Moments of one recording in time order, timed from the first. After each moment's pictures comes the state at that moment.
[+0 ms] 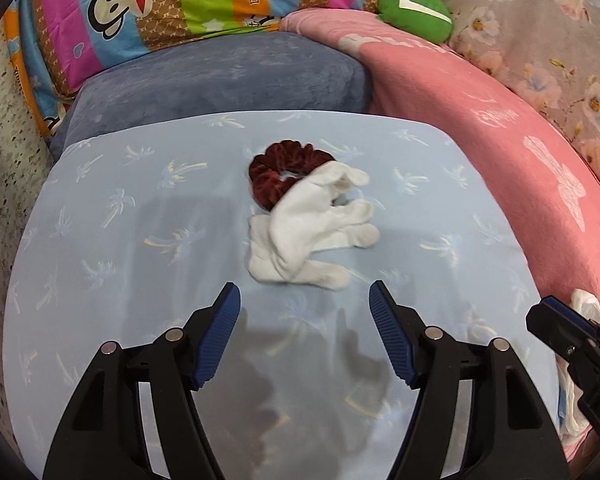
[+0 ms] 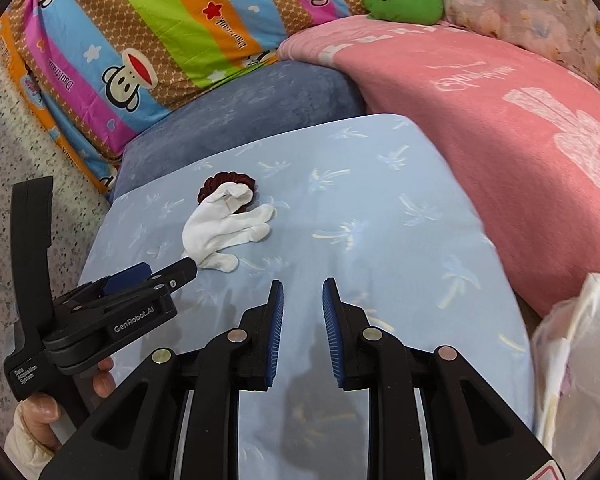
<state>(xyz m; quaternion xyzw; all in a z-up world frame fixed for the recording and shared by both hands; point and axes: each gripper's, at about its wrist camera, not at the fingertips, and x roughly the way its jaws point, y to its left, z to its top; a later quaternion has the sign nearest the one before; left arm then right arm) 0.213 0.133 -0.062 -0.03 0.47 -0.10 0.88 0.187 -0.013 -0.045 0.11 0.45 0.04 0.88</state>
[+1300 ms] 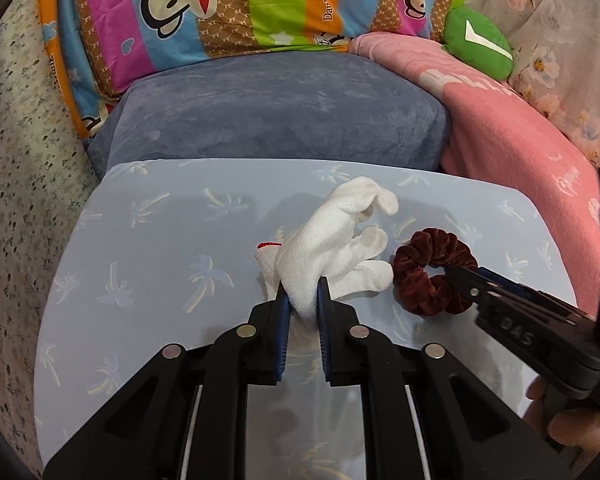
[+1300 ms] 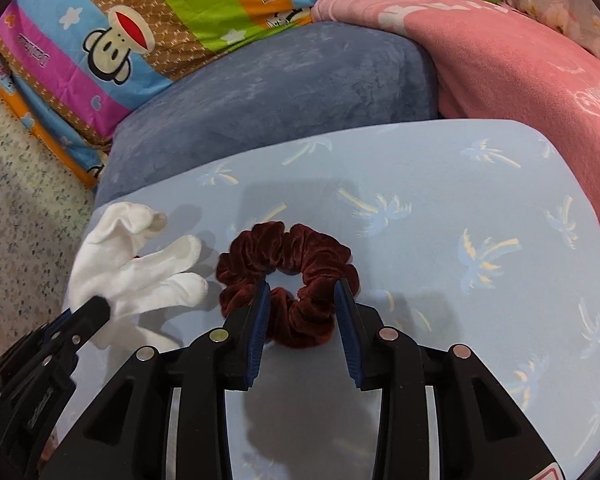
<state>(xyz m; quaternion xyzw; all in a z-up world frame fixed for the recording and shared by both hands) 0.281 0.217 -0.061 -0.05 0.45 -0.02 0.89 0.369 0.083 -0.116 0.10 0.50 0.06 0.86</state>
